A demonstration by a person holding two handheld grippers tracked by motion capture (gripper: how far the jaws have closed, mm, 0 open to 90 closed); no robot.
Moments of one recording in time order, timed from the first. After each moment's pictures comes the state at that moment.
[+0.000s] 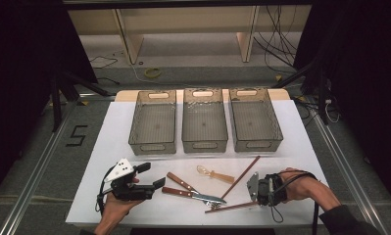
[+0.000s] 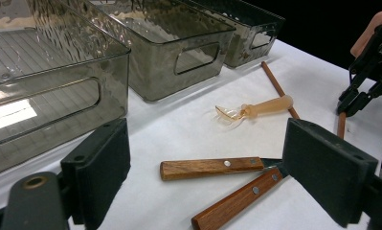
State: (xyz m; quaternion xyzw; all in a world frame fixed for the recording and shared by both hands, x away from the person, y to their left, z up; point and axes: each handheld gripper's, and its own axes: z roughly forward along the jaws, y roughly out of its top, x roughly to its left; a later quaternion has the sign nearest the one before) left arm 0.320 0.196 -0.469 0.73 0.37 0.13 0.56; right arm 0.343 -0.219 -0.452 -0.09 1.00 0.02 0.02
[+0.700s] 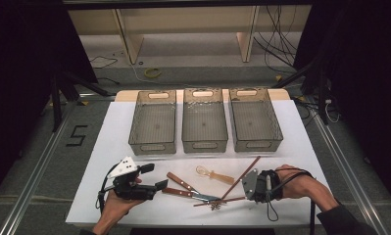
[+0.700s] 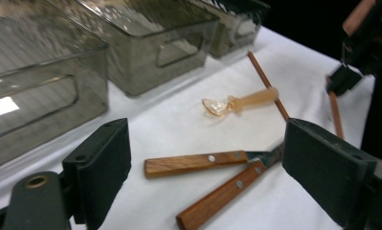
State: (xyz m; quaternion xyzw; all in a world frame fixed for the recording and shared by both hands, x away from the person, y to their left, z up) left arm 0.325 0.188 -0.459 0.76 0.35 0.09 0.54; right arm 0.338 -0.203 -0.427 -0.10 0.99 0.09 0.06
